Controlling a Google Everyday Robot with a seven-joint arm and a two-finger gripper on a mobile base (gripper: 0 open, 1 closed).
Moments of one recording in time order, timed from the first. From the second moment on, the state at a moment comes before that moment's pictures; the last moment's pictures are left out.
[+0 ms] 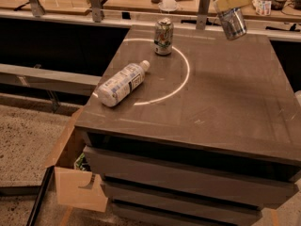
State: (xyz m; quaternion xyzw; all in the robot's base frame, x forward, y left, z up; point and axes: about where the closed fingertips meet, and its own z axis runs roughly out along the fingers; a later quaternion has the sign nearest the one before) arm 0.682 -0.208 1.049 -0.37 0.80 0.15 0.45
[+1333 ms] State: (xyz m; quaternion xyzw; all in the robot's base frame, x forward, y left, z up) arm 0.639 -0.143 0.995 -0.33 0.71 0.28 0.56
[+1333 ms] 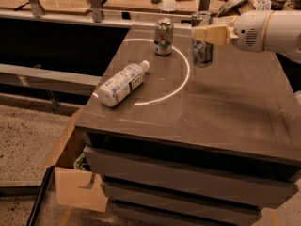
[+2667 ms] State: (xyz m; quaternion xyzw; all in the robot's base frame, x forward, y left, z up) arm 0.641 -0.121 0.942 -0.30 0.68 0.33 0.58
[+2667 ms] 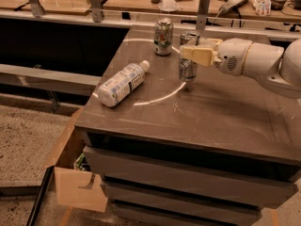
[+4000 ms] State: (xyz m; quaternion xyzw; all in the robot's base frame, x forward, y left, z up) arm 0.643 -0.103 0.920 -0.32 0.66 0.30 0.61
